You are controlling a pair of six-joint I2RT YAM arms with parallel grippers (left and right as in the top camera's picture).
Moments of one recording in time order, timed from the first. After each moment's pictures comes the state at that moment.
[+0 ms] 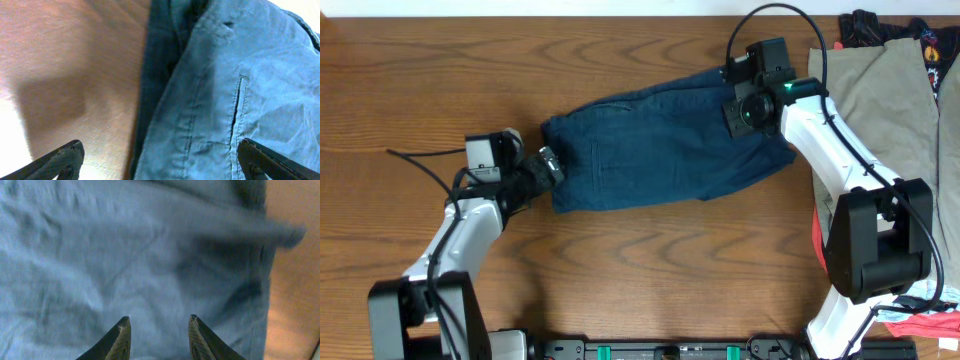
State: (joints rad) left arm 0.09 1.52 0.72 -0.21 0.33 -0.48; right arm 0.22 1.94 1.48 -0.69 -0.08 -0.08
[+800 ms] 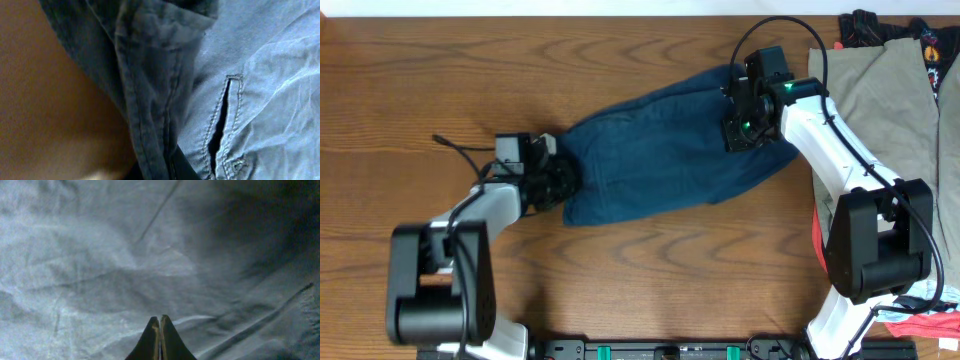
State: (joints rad) left arm 0.03 1.69 0.74 -0.19 0.52 -0.46; right arm 0.22 1.94 1.48 -0.85 -0.19 0.02
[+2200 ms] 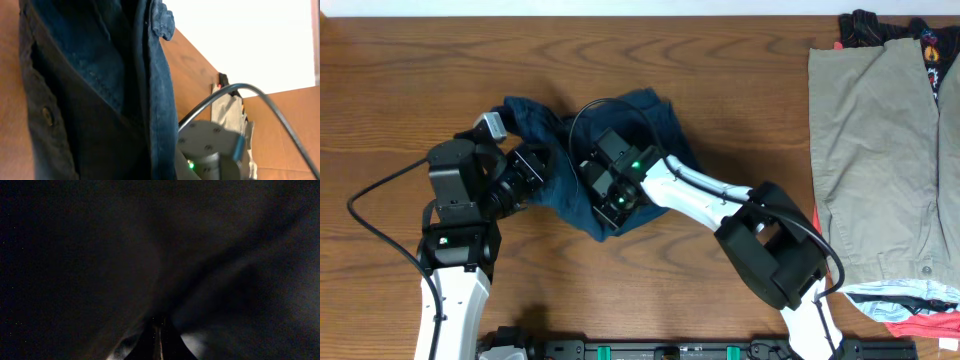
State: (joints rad) left arm 0.08 1.03 0.73 -0.29 0.55 -0.73; right arm 0.80 2.15 1.48 -0.61 -0.41 -0.05
